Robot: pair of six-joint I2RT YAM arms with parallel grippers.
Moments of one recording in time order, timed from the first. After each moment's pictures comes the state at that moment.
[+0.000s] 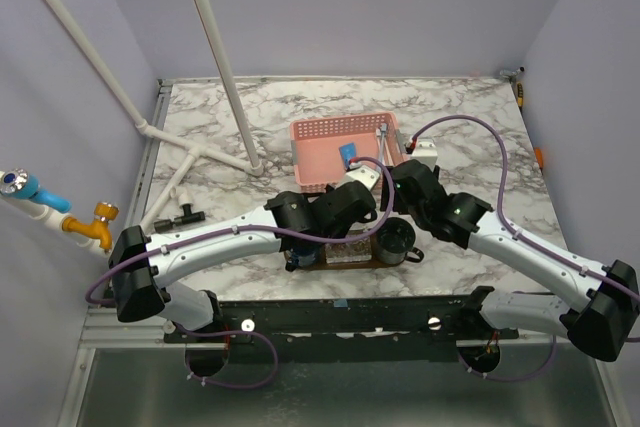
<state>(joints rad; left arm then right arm) -1.18 1.42 1.27 -0.75 -0.44 -0.41 0.80 1.13 0.89 -0.51 0.55 0.55</state>
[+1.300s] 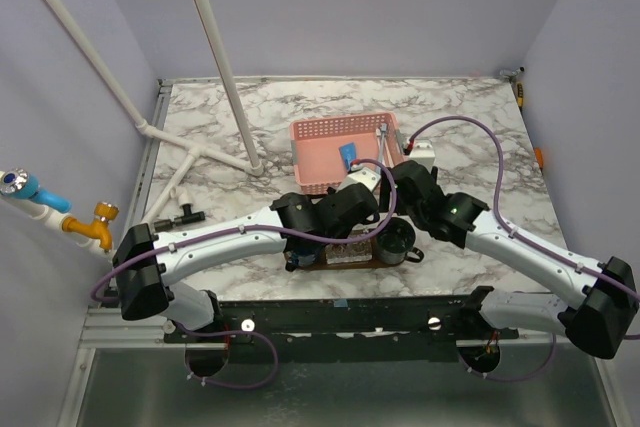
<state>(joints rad) -1.18 1.44 1.24 -0.73 -0.43 -0.43 0.80 1.15 0.88 -0.50 0.55 0.55</state>
